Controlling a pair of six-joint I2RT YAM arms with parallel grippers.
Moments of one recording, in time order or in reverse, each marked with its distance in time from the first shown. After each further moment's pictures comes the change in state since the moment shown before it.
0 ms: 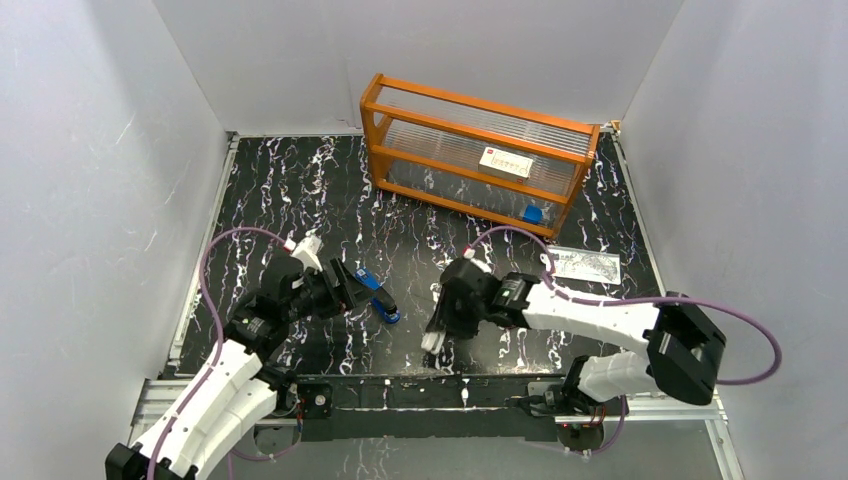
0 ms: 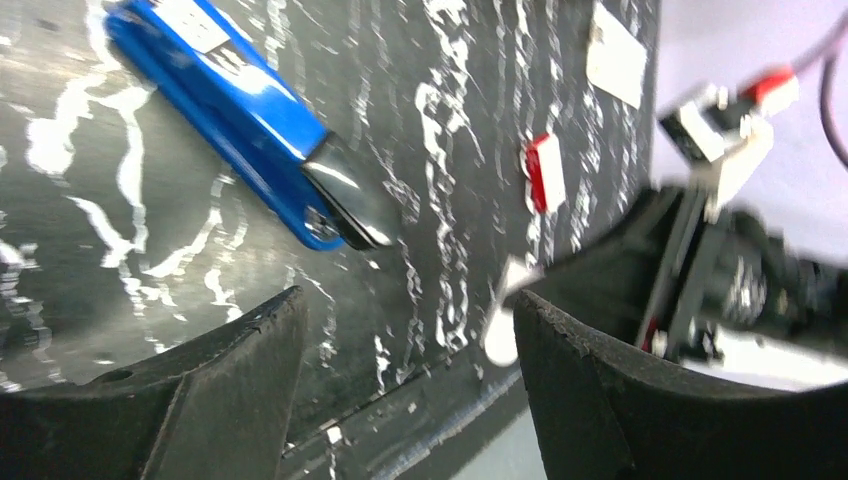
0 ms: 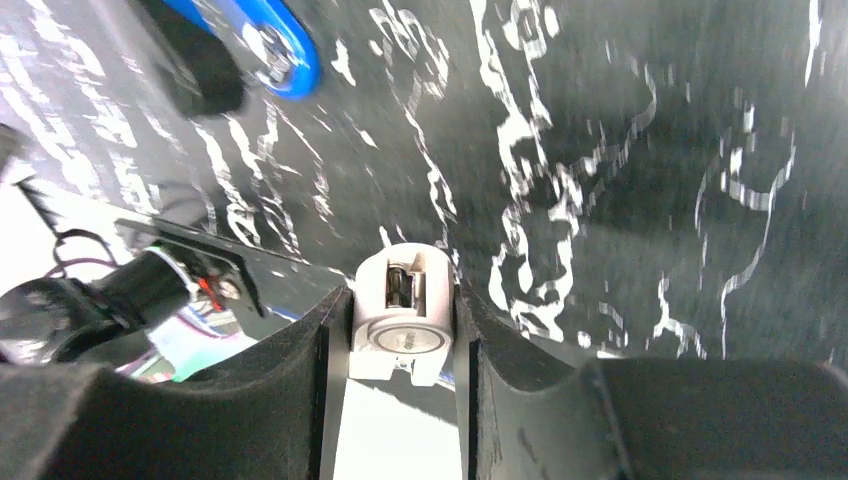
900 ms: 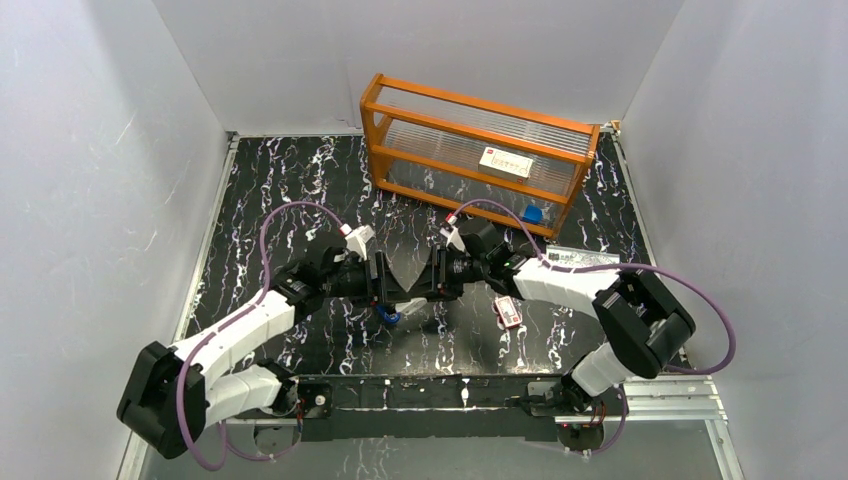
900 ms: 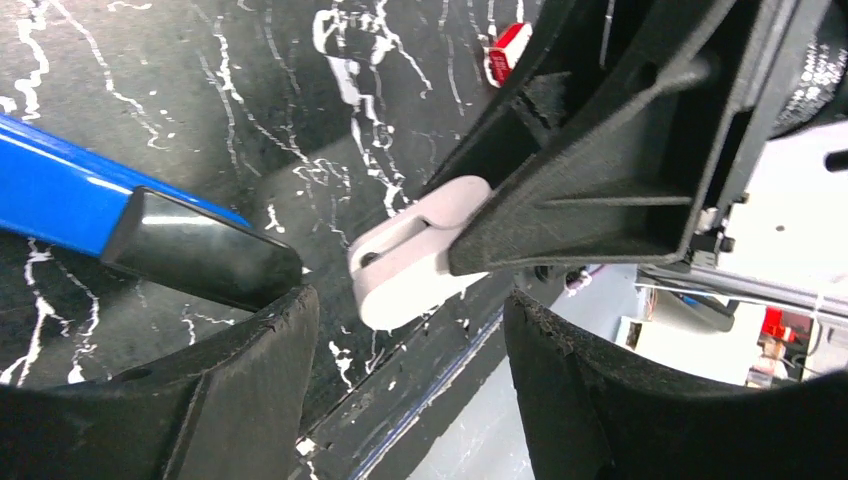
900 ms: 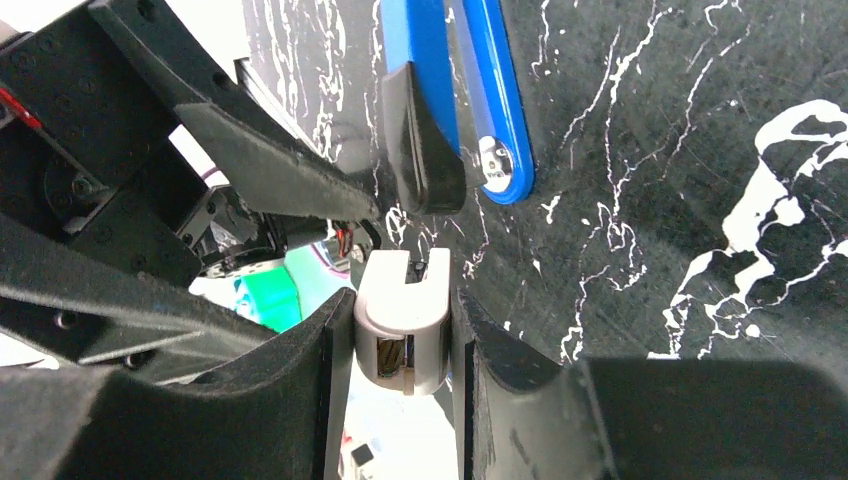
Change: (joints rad) left arm -0.140 0.449 0.106 0.262 0.252 0.080; right arm -0.372 0.170 -0.068 0.650 -0.584 -0.338
